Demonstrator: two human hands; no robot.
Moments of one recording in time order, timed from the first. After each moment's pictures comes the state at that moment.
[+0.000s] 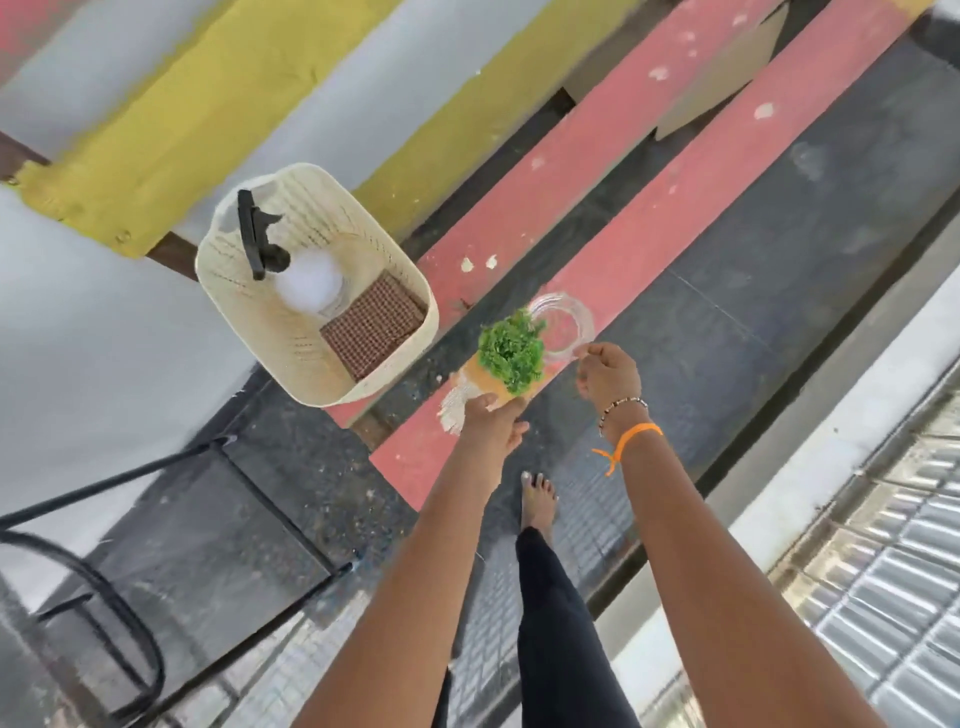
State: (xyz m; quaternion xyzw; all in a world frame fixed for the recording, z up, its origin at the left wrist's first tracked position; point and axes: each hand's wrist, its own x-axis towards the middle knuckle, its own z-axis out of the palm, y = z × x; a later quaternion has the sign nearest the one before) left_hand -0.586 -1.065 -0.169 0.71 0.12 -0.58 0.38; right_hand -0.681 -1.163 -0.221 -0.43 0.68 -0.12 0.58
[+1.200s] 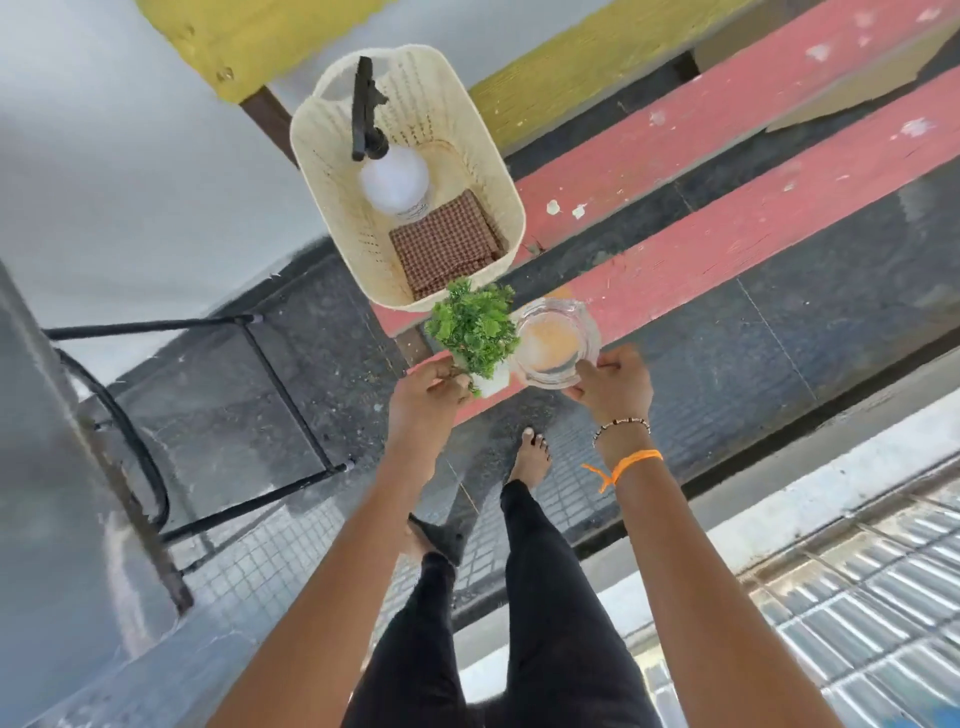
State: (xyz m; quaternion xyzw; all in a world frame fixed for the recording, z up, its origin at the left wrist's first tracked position) left_hand -0.537 -0.957 -0.129 0.80 0.05 -0.41 0.42; right_hand -0.651 -1.094 -0.154 -0.50 0.67 -0.05 0.55
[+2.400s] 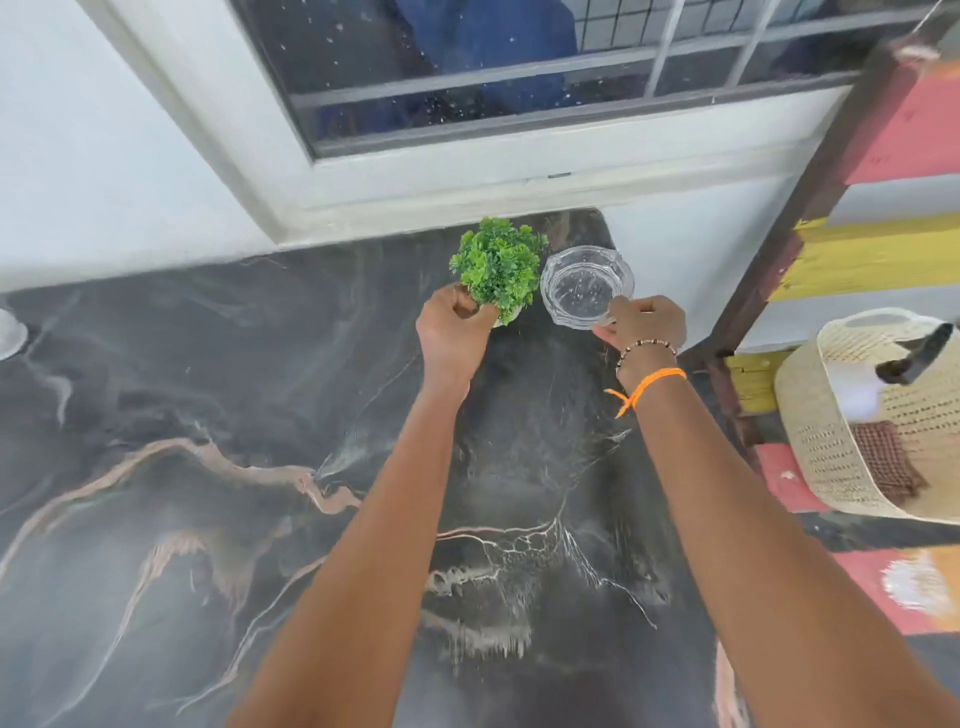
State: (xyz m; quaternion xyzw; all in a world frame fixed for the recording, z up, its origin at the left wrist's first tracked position) left_hand -0.108 -0.581 -0.009 0.81 0.05 -0.07 0.58; right_hand -0.156 -0.743 -0.027 -0.60 0.50 -0.17 0.60
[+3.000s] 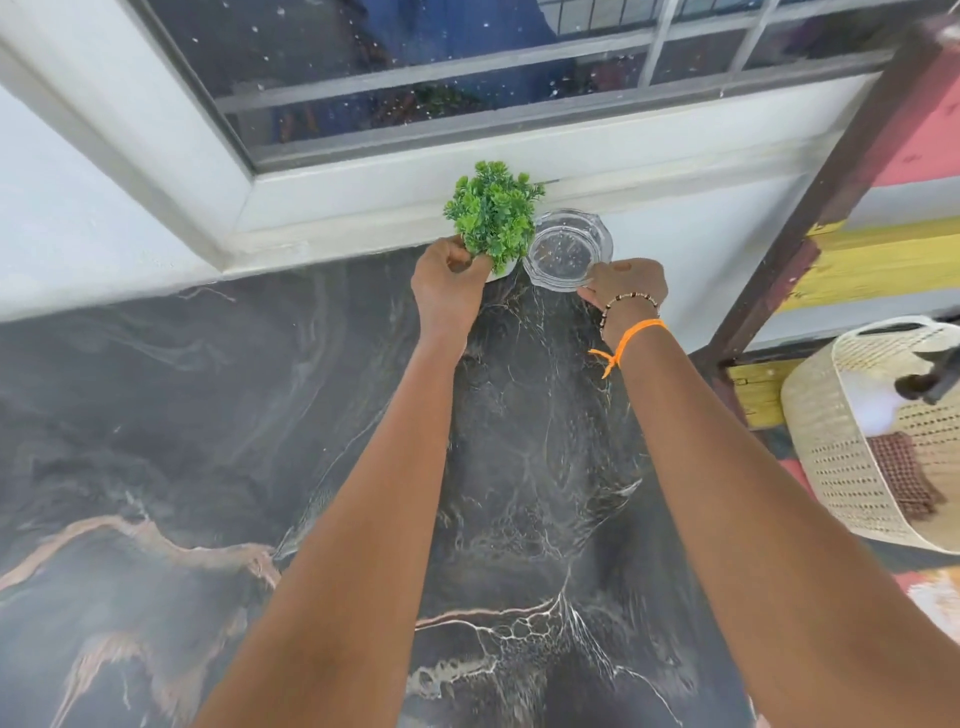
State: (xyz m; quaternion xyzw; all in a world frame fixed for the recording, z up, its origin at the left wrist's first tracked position) left_hand -0.021 -0.630 -0.035 0.80 0.05 -0.07 0.59; right_hand -0.068 -0.780 -0.044 -0.63 0.52 -0.10 0.56
